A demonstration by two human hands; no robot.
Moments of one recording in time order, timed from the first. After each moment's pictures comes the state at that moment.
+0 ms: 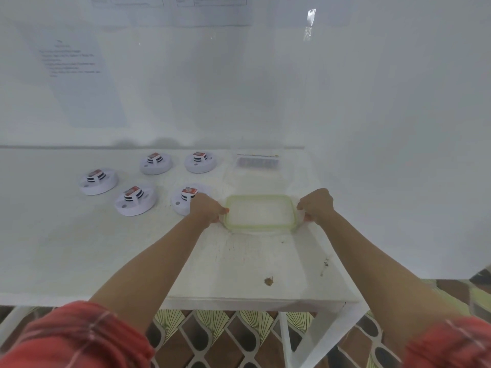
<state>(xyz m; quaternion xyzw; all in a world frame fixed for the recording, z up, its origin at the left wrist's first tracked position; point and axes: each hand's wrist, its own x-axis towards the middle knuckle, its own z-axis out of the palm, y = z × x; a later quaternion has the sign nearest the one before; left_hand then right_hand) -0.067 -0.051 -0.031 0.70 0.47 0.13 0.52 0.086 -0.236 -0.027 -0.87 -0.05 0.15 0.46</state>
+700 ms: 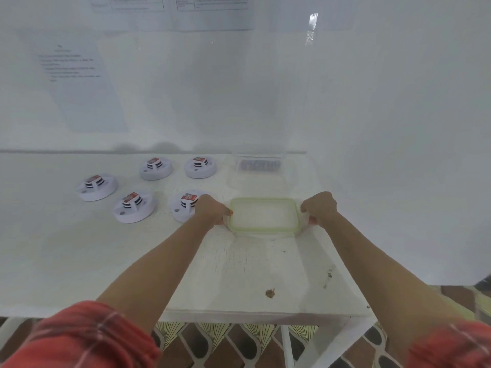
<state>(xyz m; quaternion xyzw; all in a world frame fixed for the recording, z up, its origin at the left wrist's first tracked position) -0.050 -0.043 -0.030 0.70 0.46 0.12 0.53 0.101 -0.230 -0.026 -0.87 -0.02 0.16 0.47</state>
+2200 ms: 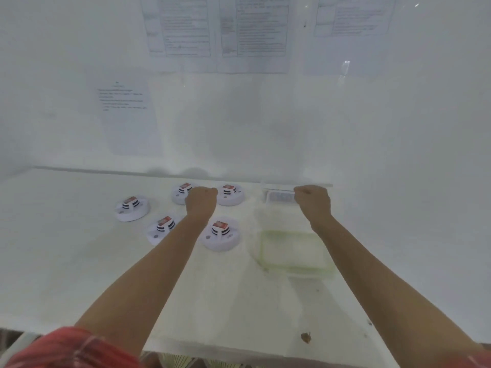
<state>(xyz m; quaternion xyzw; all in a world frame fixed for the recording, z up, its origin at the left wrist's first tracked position) -0.088 0.019 0.044 0.67 0.45 0.29 0.51 0.052 -0.153 0.043 -0.80 -0.19 0.04 0.57</state>
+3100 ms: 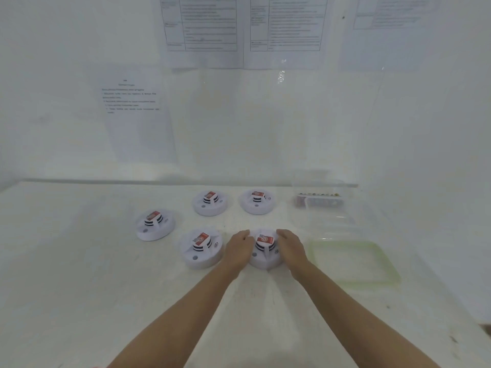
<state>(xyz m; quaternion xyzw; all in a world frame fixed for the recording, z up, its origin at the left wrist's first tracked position) -0.118 0.056 -0.033 0.74 0.35 0.12 0.57 -0.042 -0.032 -0.036 -0.82 -0.14 0.21 0.51</state>
